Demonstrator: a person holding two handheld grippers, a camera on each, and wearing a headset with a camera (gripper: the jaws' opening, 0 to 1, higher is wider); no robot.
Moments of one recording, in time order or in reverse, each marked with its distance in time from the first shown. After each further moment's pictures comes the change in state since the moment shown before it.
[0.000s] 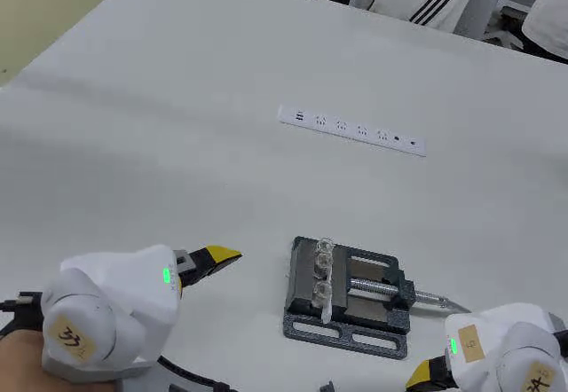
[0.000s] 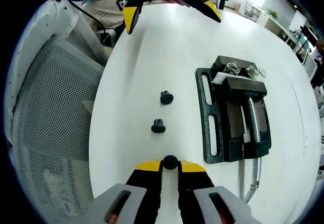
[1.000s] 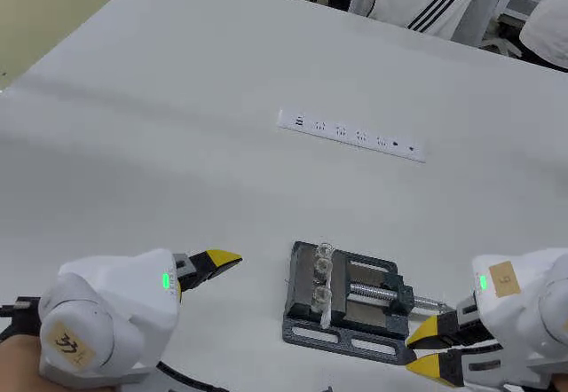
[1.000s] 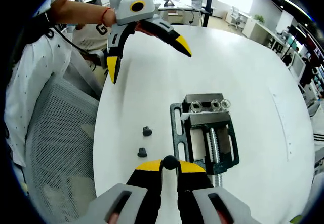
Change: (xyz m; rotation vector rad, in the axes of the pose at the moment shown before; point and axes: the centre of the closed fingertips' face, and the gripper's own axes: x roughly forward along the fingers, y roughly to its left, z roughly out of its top) left arm -0.003 0.000 0.004 0.006 -0.014 0.001; right arm -0.059 -0.038 0.053 0.055 -0.133 -0.067
